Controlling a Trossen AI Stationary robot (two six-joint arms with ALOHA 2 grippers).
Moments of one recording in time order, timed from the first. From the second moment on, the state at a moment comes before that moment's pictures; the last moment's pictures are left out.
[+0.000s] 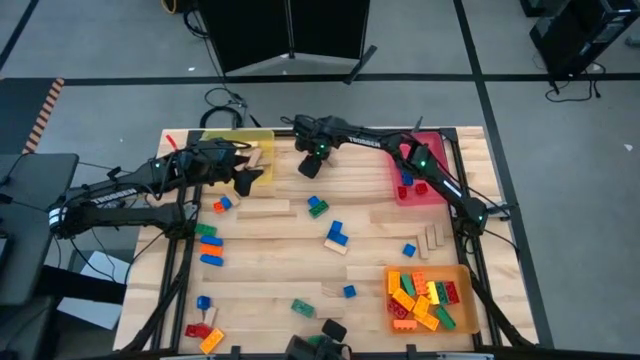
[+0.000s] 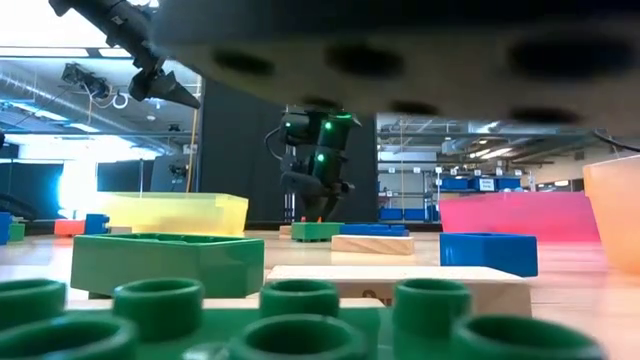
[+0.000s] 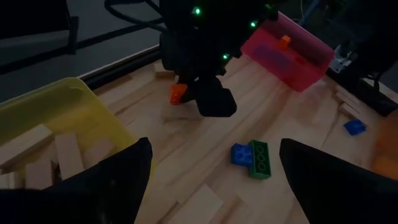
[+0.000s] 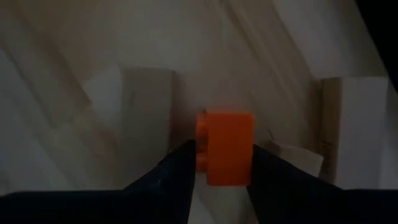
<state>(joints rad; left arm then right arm) 0.36 0.78 0.75 -0.50 -0.15 -0.45 -0.47 2.52 2.23 -1.00 0.01 0.06</state>
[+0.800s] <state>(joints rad) 0.36 0.78 0.75 -0.50 -0.15 -0.44 -0.50 2.49 2.24 -1.08 -0.04 0.02</state>
